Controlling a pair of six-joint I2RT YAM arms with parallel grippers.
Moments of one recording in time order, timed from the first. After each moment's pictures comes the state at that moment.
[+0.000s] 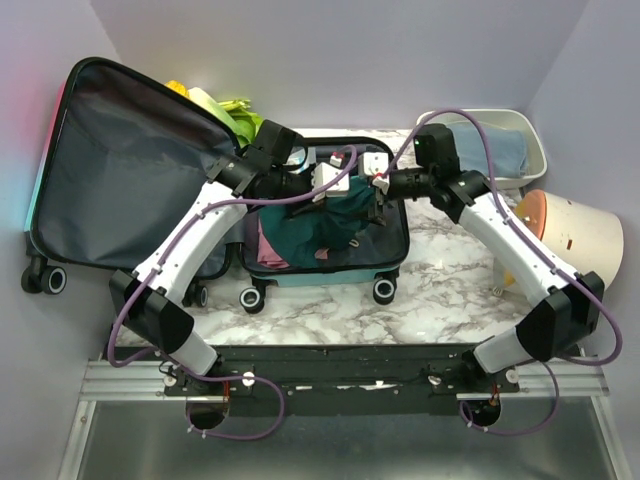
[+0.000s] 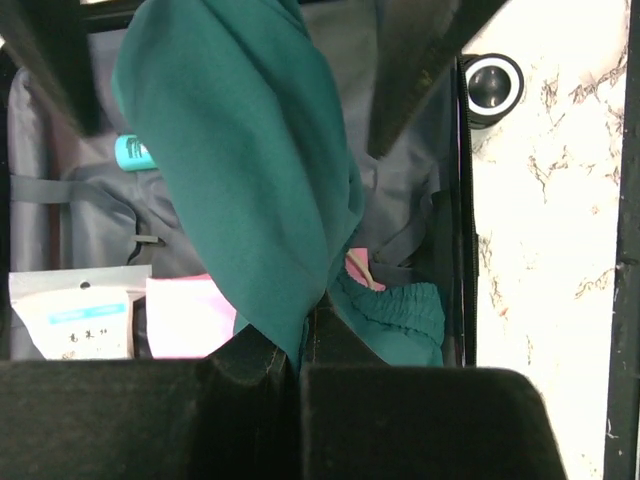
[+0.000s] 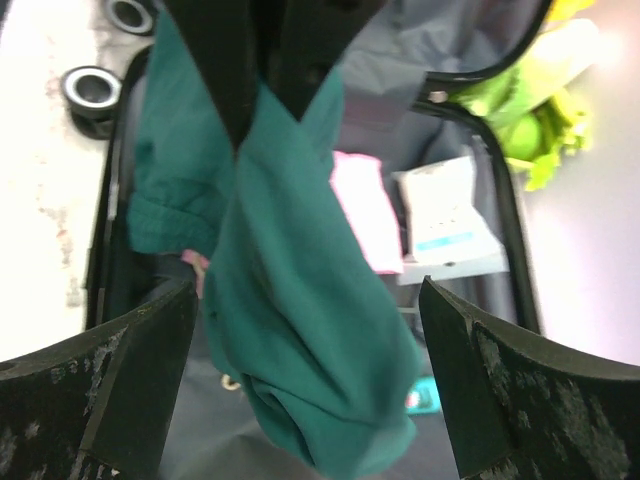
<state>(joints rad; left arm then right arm) -0.53 1.57 1.67 -0.96 0.62 0.86 0.47 1.46 1.42 -0.45 -0.86 -0.89</state>
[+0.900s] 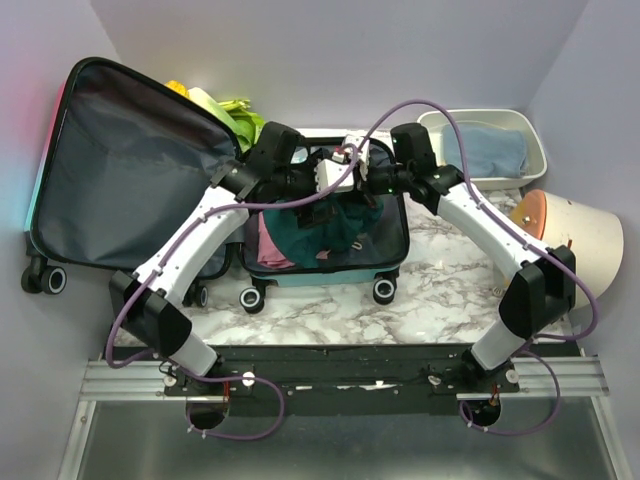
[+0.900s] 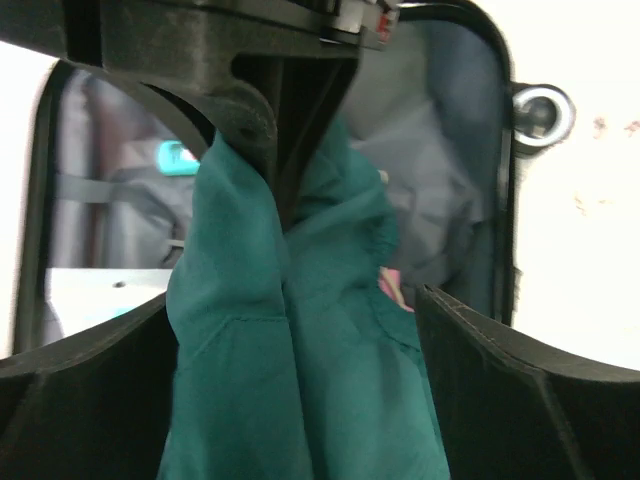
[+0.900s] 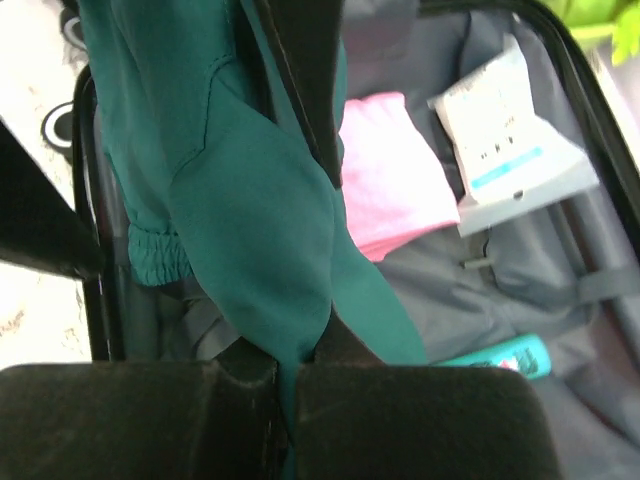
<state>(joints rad) -0.55 1.57 1.66 -0.85 0.59 0.80 0.50 1.64 1.47 -0.41 -0.78 -0.61</state>
